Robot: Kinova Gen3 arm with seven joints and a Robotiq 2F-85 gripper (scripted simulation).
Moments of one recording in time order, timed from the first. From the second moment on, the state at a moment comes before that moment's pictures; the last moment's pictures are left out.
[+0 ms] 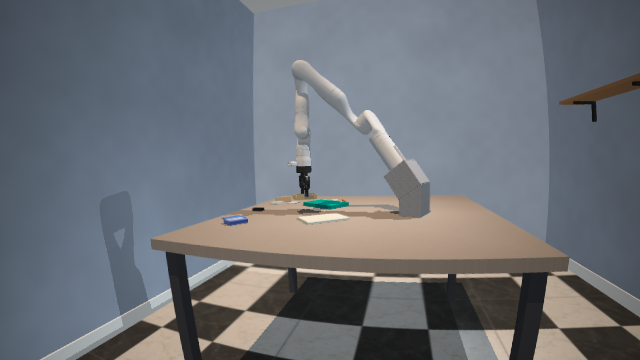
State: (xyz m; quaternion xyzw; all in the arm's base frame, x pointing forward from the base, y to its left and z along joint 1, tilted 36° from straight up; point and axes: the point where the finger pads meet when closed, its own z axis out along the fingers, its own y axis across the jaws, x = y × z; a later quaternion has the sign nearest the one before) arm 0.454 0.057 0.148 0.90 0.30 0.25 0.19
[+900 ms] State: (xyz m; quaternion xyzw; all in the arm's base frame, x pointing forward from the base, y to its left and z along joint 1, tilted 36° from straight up) arm 0.455 0.061 0.148 0.90 0.31 0.25 0.19
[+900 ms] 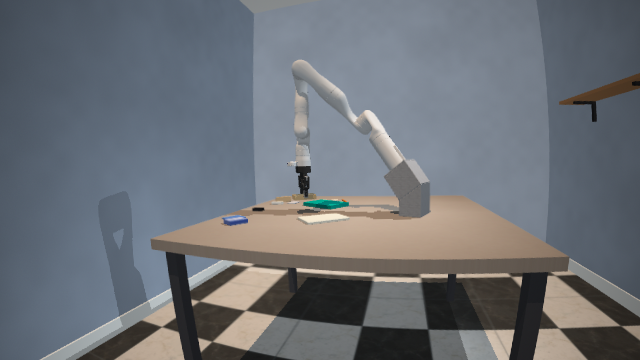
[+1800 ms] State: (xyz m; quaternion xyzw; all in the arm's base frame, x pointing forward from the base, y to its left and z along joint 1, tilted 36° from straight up) arm 0.455 0.057 0.149 0.90 0.30 0.25 0.19
